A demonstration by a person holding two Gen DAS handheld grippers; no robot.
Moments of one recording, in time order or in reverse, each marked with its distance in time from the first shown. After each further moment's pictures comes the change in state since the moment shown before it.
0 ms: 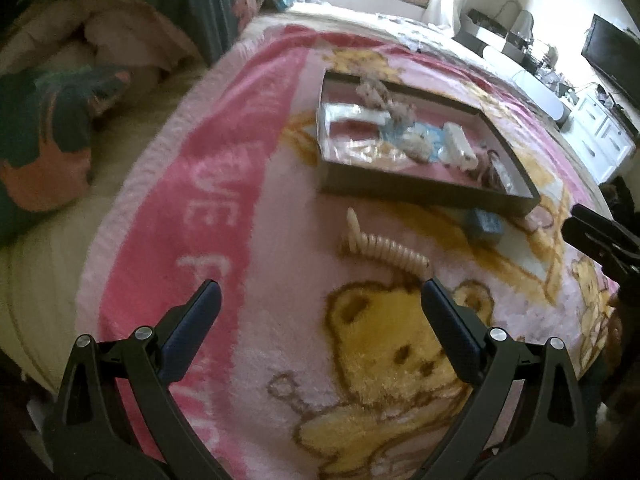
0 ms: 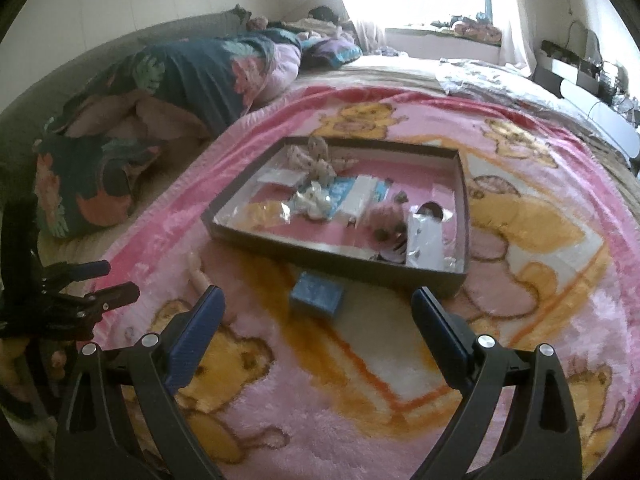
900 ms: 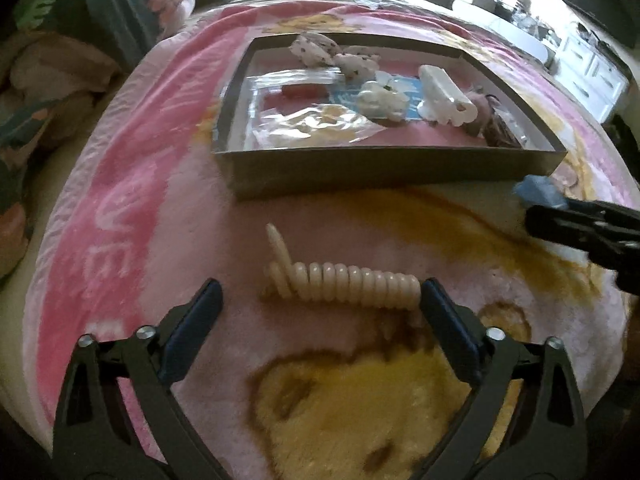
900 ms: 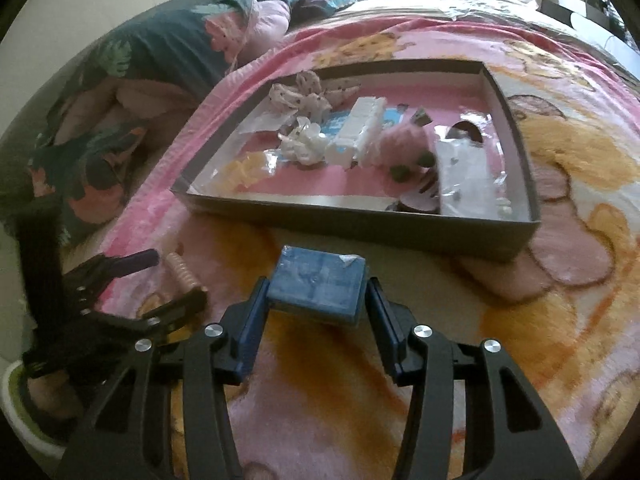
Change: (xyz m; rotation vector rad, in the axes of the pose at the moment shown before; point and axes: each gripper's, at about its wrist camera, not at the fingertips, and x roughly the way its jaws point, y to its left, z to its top) left arm 0.083 -0.053 0.016 0.198 0.056 0.007; right arm 0.057 -0.028 -0.008 0.137 0.126 0.118
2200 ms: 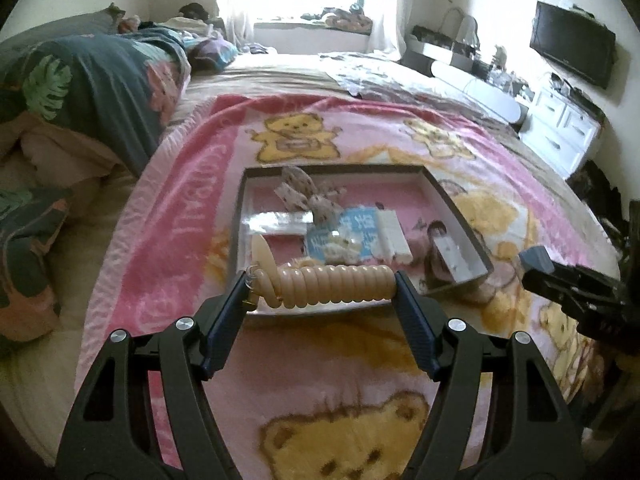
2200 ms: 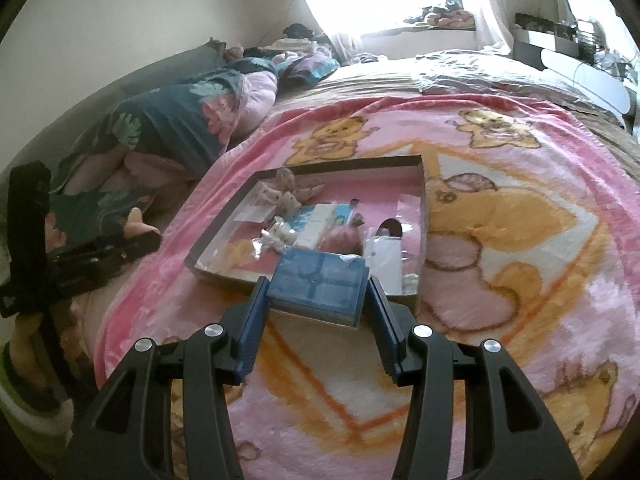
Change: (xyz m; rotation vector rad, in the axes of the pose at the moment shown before) left arm -0.098 -0.004 0.073 -0.026 -0.234 -0.064; right arm -0.092 -0.024 0.016 0.006 -0.228 -0.060
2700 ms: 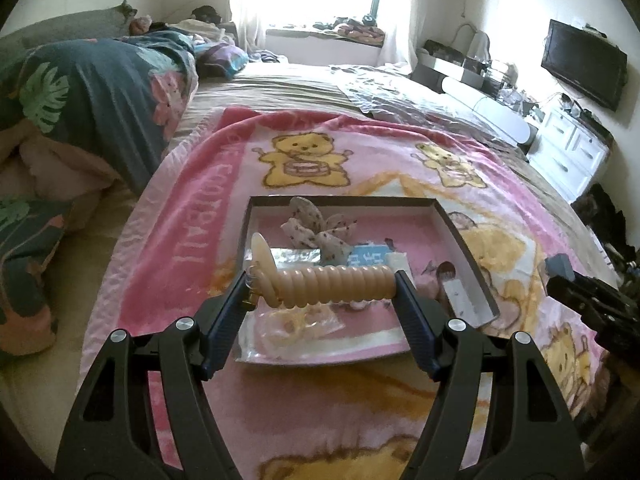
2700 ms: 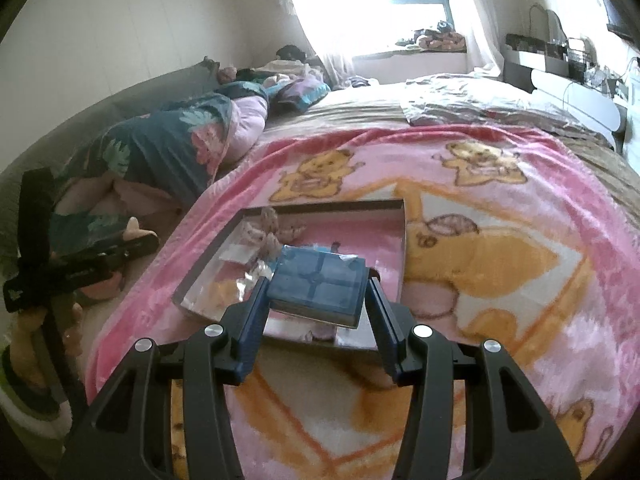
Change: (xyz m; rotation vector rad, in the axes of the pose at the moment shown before) left arm 0.017 0.004 0.035 -0.044 -0.029 0.005; right arm -0.006 -0.008 0.036 -0.019 -0.087 -0.030
